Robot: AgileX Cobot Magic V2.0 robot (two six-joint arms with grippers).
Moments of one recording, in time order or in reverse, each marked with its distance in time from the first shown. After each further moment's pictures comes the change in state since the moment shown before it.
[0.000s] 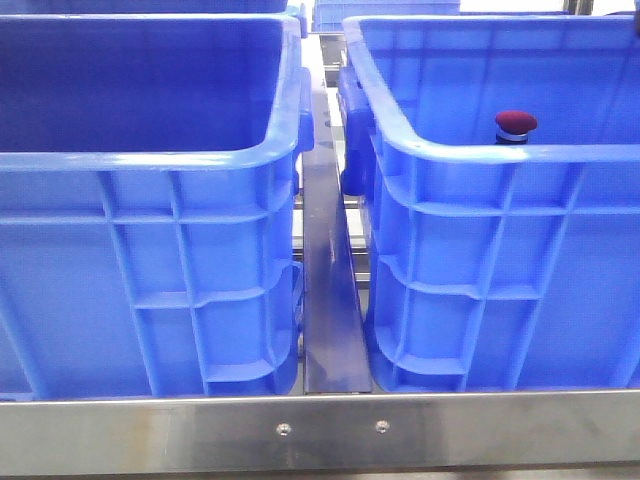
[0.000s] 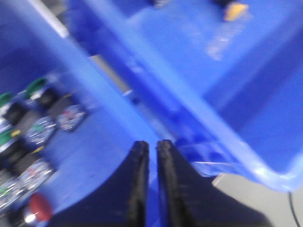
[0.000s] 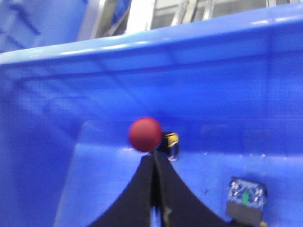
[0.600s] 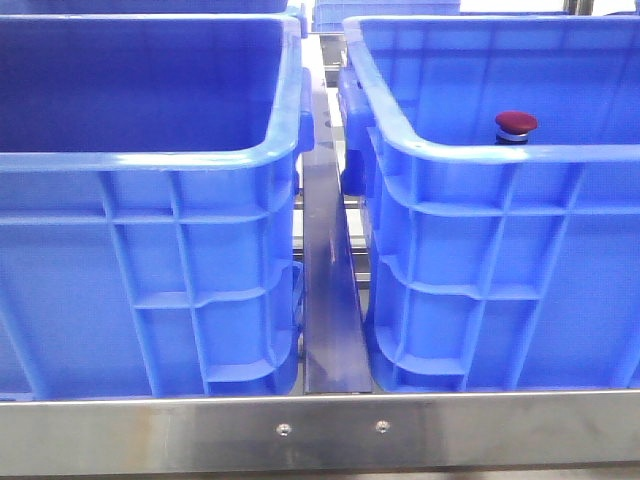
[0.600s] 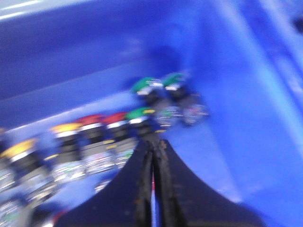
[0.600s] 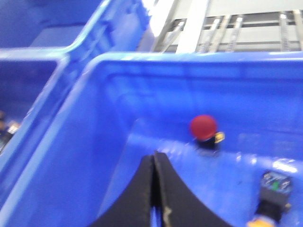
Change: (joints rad) left arm 0.341 -0.190 0.178 0.026 -0.084 -0.027; right arm 0.000 -0.389 0.164 -0.045 0.110 0.000
